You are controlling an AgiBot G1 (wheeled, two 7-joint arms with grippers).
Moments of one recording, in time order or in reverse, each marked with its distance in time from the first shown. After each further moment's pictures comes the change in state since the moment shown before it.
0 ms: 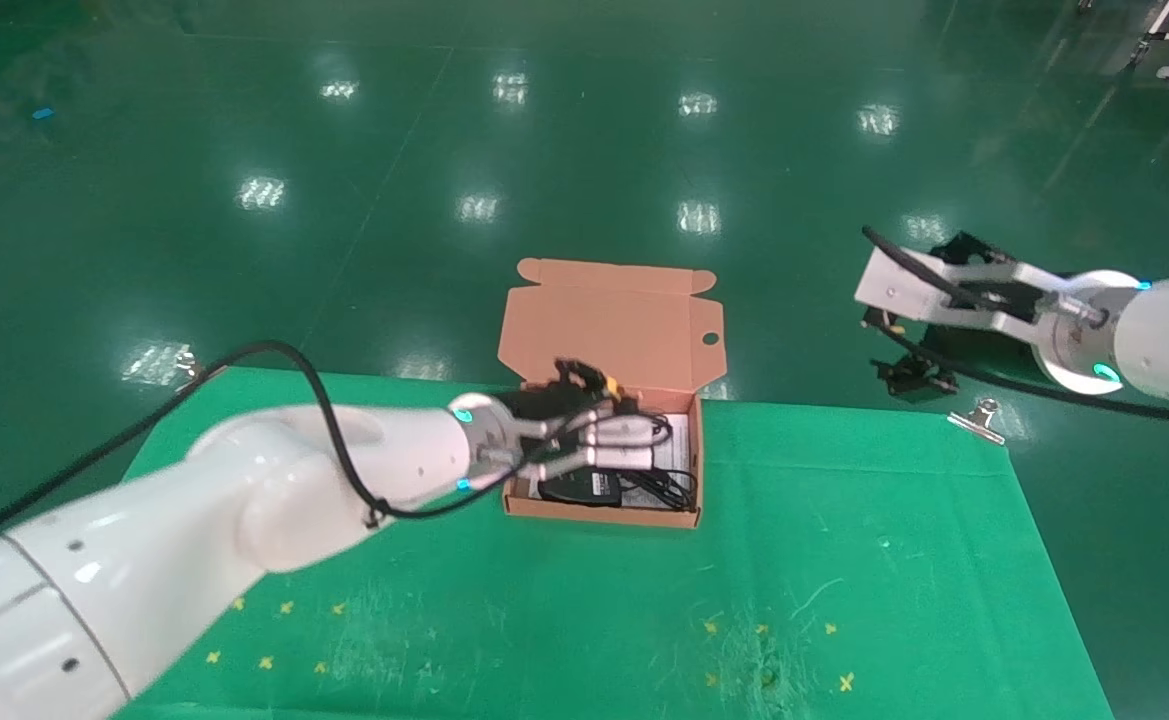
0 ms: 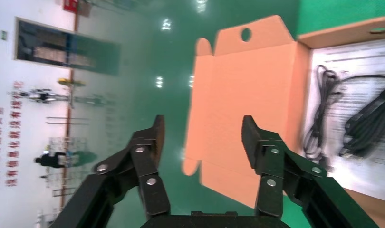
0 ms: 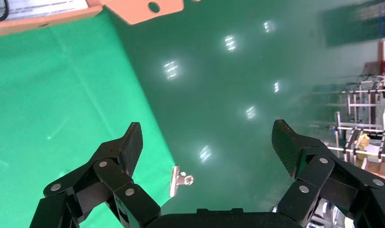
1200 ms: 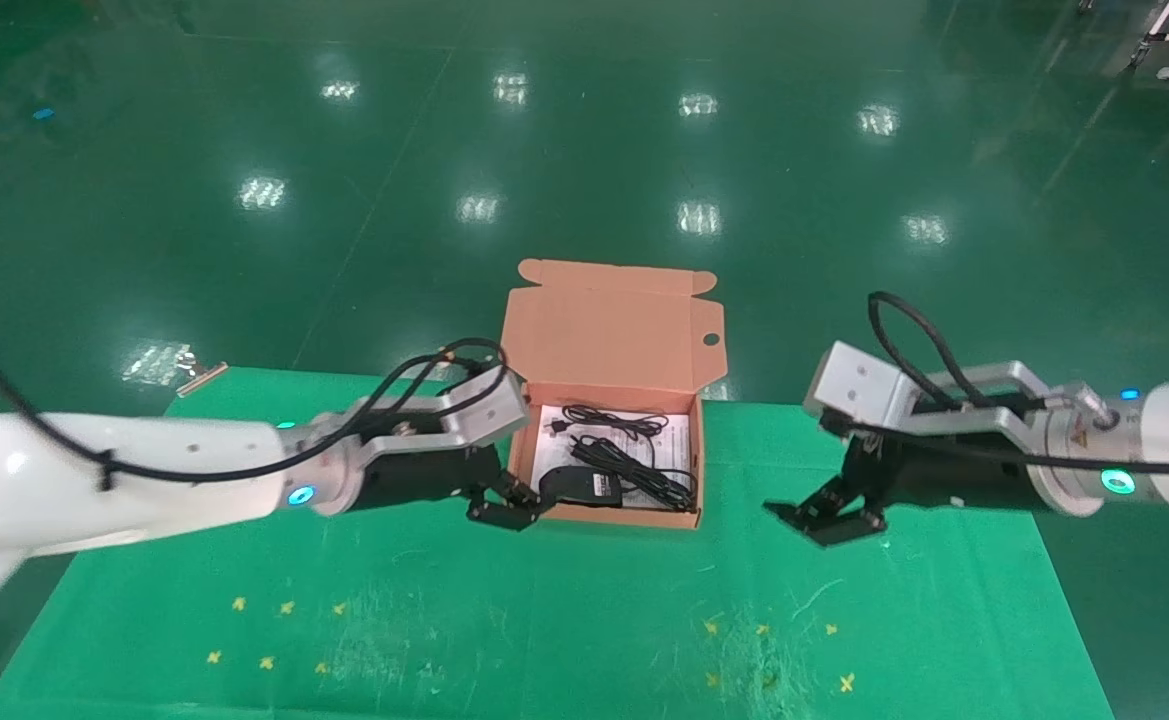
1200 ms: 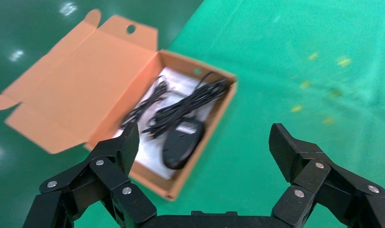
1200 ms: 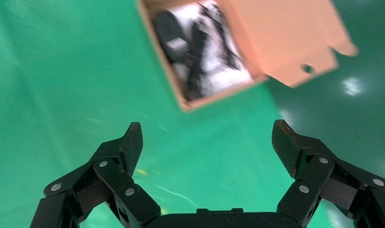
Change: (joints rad) left arm 0.179 -0.320 -0.425 -0.189 -0.537 0.457 0.022; right arm -0.313 0.064 0.458 -0.027 0.663 -0.298 -0.400
